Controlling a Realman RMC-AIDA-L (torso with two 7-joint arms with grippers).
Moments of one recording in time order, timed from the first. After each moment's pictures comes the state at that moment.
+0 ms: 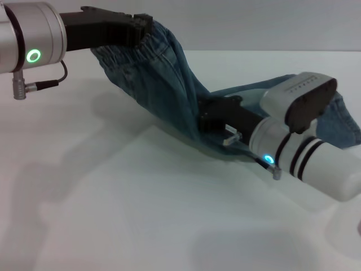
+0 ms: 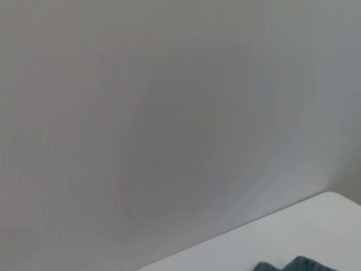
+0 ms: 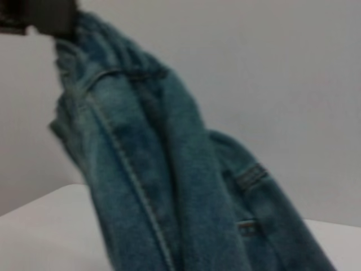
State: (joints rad) left arm -0.28 -2.06 -1.66 -1.79 2.25 -0.99 0.44; right arm 0.51 2.08 0.97 0.66 0.05 0.51 -2.49
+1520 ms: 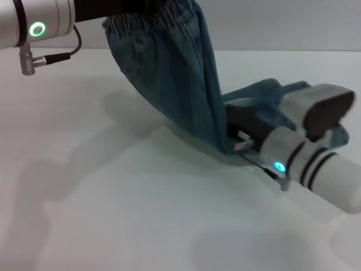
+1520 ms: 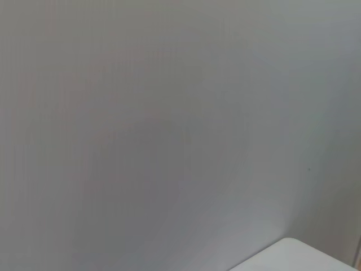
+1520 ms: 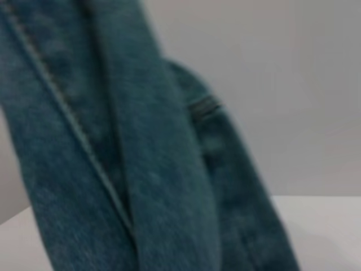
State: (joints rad) left arm -0.30 -2.06 -1.68 -1.83 2.10 -0.97 0.55; right arm 0.43 2.08 0.99 0.71 0.05 0.47 -2.42
